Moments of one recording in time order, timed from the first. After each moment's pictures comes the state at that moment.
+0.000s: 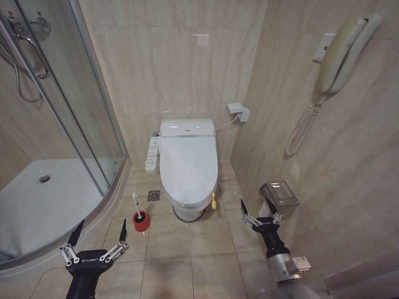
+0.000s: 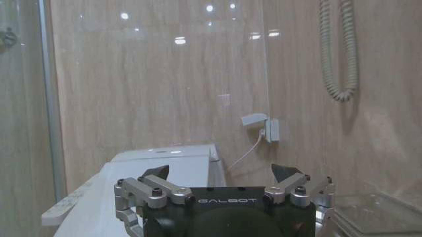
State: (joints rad) left arm 2.06 -1.44 -0.61 -2.50 0.03 -0.18 -0.16; right arm -1.57 1.31 0.51 2.01 0.28 0.27 0.04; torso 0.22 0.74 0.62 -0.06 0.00
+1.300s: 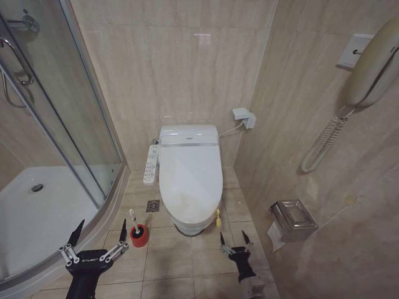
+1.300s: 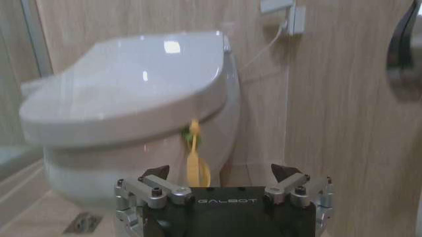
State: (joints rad) left arm 2.06 -1.44 -0.61 -2.50 0.03 -0.18 -0.16; right arm -1.38 1.48 0.38 1.36 0.10 0.47 0.06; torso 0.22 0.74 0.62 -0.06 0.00
